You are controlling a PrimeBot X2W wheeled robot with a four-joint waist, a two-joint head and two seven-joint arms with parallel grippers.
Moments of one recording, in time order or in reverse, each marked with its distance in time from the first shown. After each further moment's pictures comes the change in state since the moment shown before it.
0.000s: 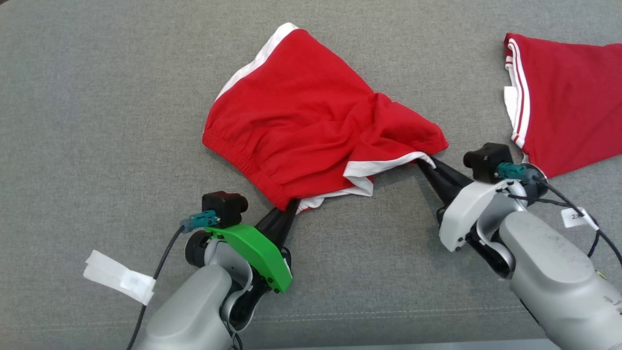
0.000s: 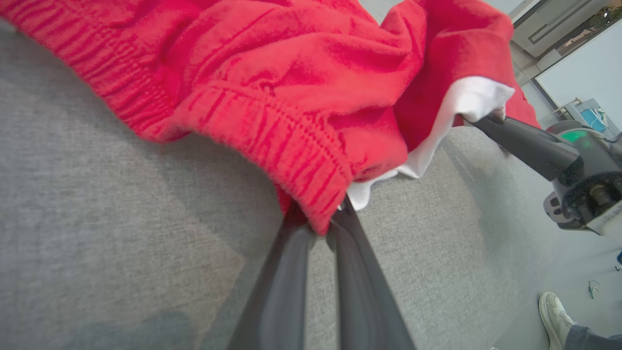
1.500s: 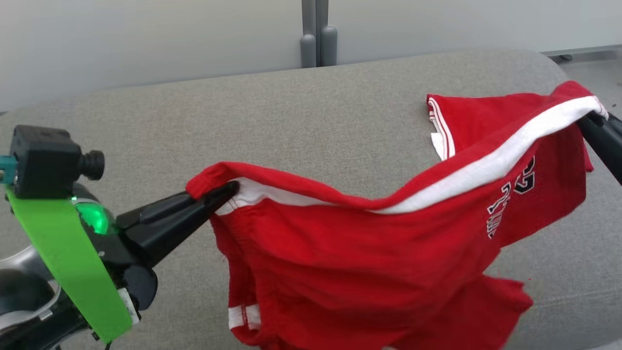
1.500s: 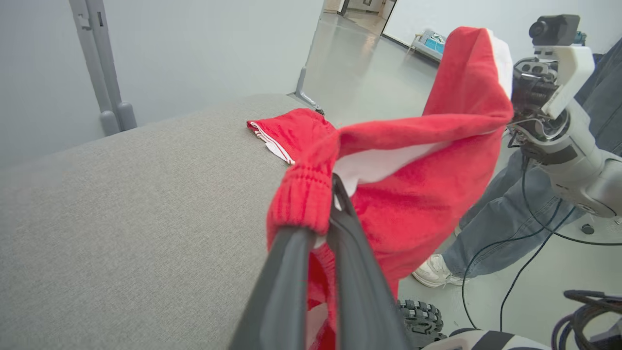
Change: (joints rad) left arm 0.075 0.749 0.283 -1.214 -0.532 0.142 0.607; right arm 0.447 -0.615 -0.498 -1.190 0.888 -0.043 0.190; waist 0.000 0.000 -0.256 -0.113
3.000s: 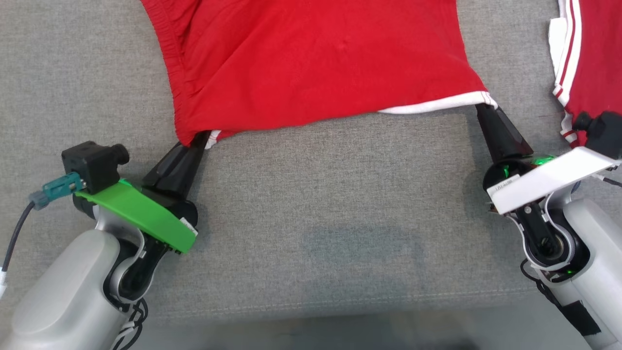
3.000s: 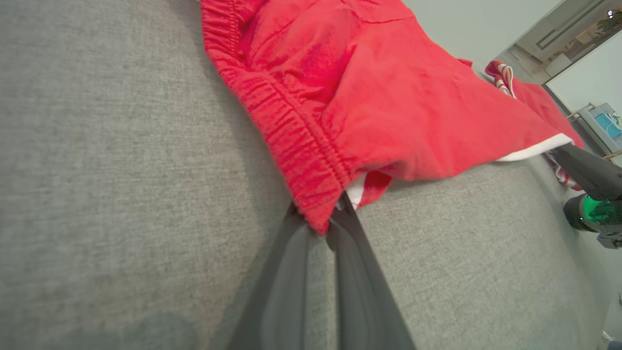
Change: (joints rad) left arm -0.093 -0.375 -0.159 0.774 0.446 -0.105 -0.589; right arm -0.301 0.463 0.343 0.614 -0.221 -0.142 -0.219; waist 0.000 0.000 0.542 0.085
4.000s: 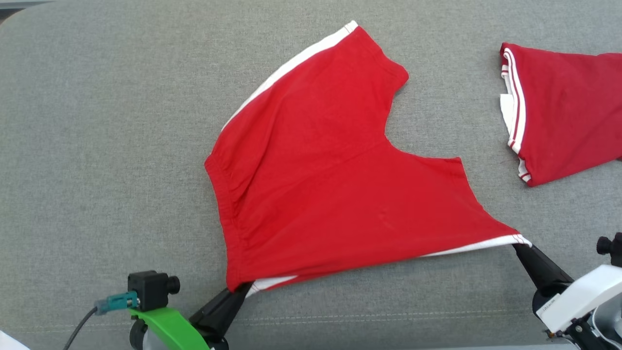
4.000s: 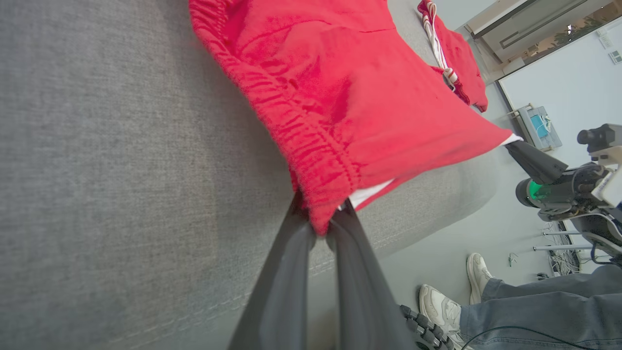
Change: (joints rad) left arm 0.325 0.028 -0.142 -0.027 -0.189 -0.055 0.034; right arm 0.401 -0.201 -0.002 -0.004 0.085 0.059 0.030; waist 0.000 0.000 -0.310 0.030
